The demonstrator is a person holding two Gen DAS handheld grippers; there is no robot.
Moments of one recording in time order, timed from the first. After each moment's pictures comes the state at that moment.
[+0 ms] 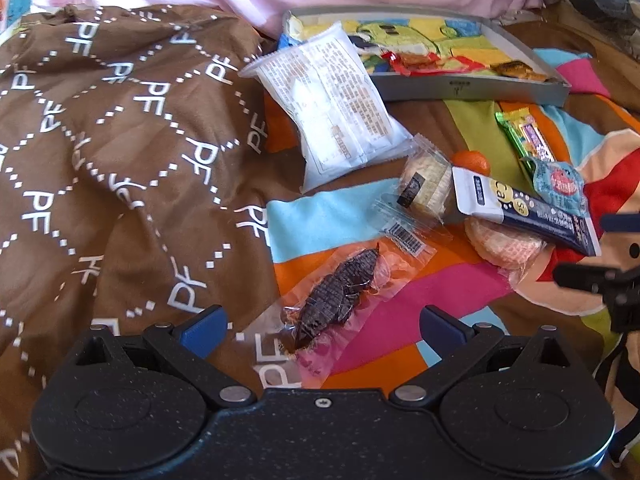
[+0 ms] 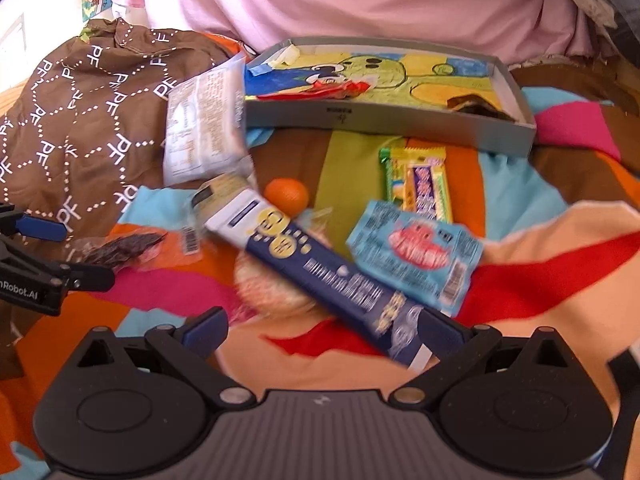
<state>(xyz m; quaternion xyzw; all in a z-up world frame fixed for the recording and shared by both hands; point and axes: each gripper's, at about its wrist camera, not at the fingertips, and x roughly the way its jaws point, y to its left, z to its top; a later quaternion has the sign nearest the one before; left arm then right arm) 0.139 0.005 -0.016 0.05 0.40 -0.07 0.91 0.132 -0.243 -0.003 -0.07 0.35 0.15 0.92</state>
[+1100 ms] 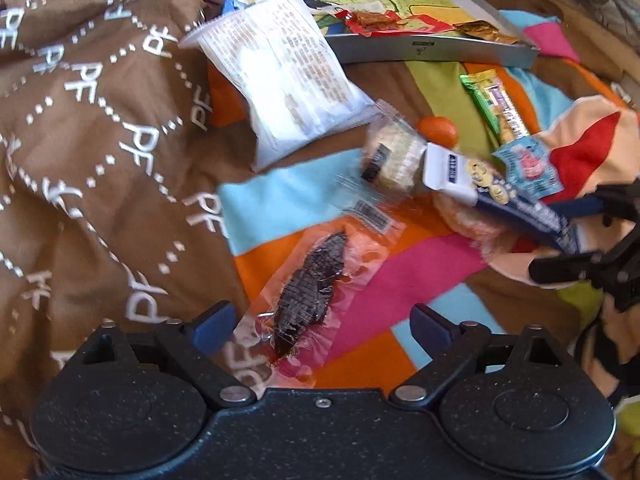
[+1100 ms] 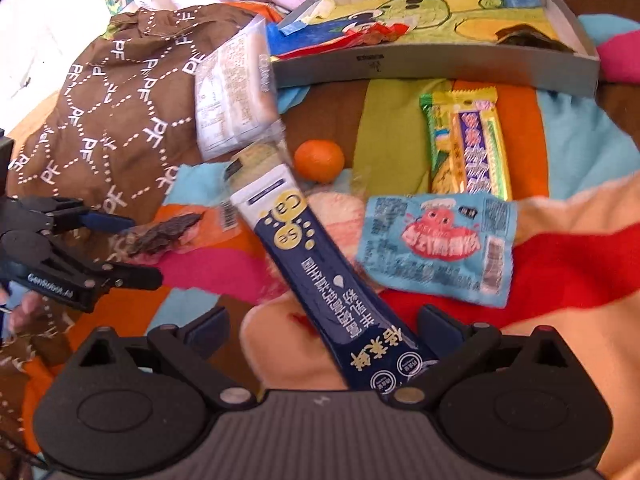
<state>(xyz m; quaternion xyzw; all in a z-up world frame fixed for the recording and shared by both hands) 0.161 0.006 -0.022 0.04 0.47 -0.16 0.87 0.163 -0.266 -0.015 0.00 0.44 0.27 0.86</state>
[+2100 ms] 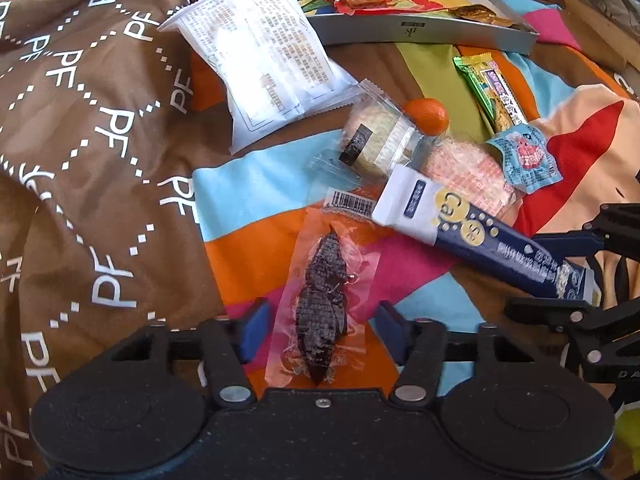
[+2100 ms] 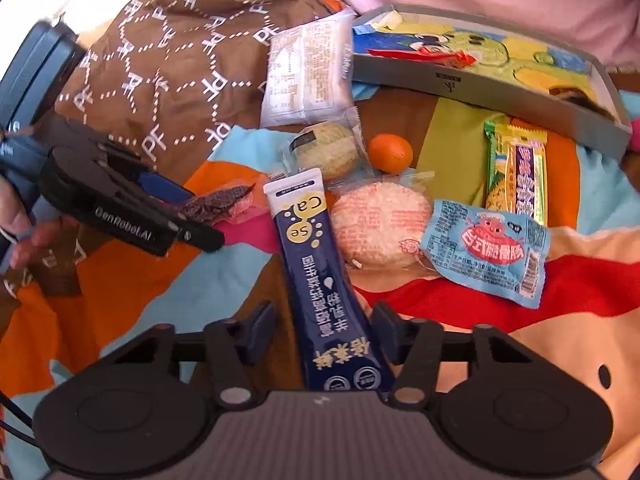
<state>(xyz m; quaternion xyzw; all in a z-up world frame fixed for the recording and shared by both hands) 0.159 -0.017 -0.035 0.05 0.47 -0.14 0.87 0.114 -0.222 -0.018 -0.12 0.39 0.27 0.87</state>
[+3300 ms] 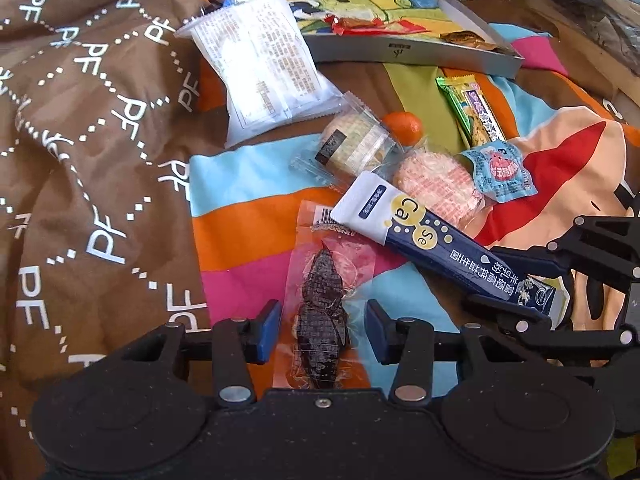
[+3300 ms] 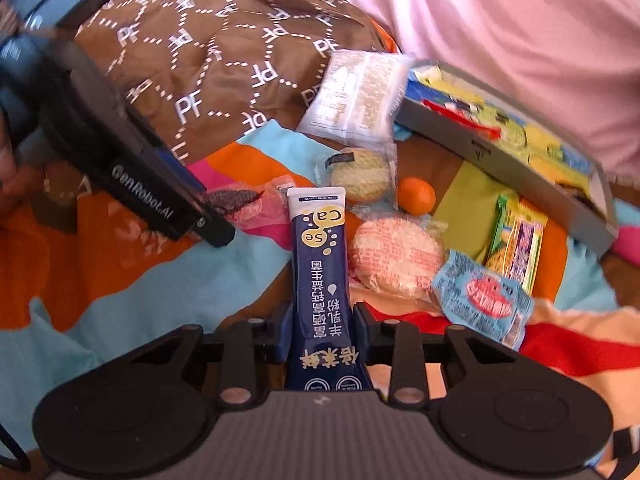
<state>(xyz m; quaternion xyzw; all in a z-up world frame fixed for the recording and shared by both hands) 0.120 -0.027 -0.029 0.02 0.43 -0.13 0.89 0.076 -0.187 -0.030 -0.27 0.29 0.26 0.88</state>
